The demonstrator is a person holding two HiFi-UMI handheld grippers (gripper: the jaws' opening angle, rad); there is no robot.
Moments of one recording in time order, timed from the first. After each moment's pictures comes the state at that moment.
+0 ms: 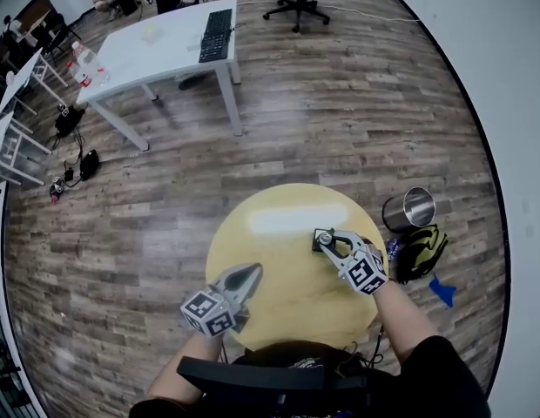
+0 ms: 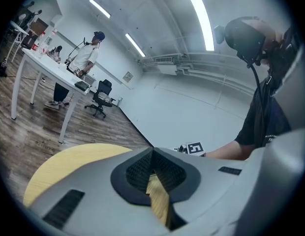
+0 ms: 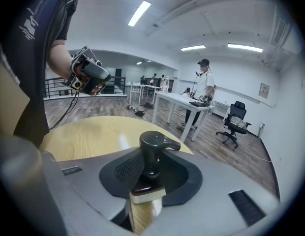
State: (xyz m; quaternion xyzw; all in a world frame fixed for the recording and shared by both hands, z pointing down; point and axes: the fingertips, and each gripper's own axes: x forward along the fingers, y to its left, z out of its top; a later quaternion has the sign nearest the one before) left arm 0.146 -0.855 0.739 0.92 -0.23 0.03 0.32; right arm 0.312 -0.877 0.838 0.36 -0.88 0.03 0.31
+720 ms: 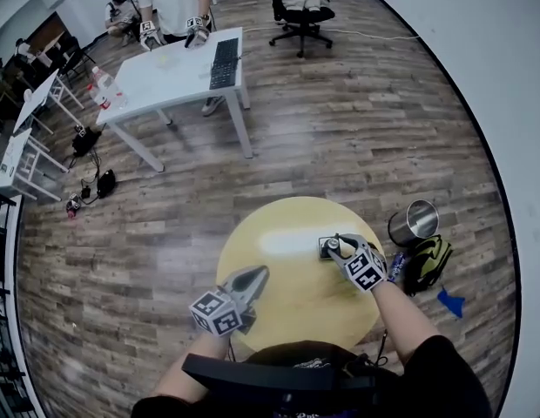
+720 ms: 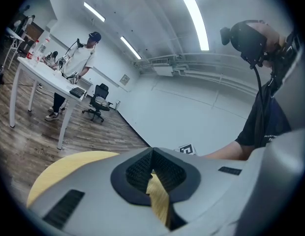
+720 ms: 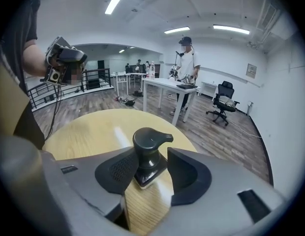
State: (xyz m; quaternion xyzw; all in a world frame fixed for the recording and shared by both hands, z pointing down) left arm 0.166 -0.825 0.682 0.93 -0.23 0.03 0.29; right arm 0.359 -0.854 0.834 0.42 -0.82 0.13 0.36
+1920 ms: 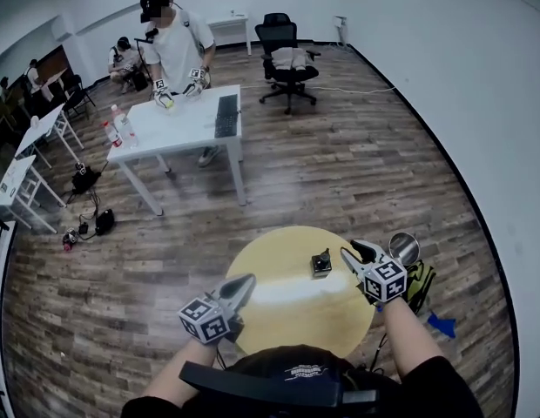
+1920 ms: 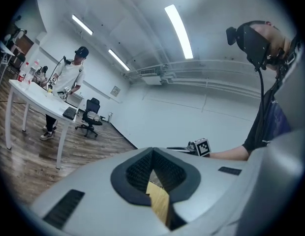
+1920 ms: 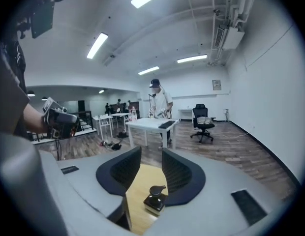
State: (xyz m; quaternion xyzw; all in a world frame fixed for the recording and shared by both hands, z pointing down) left arm 0.091 -0.760 0.554 0.95 -0.21 -0.01 0.23; right arm 0.355 -0.781 0.597 0.54 -0.82 0.12 0.12
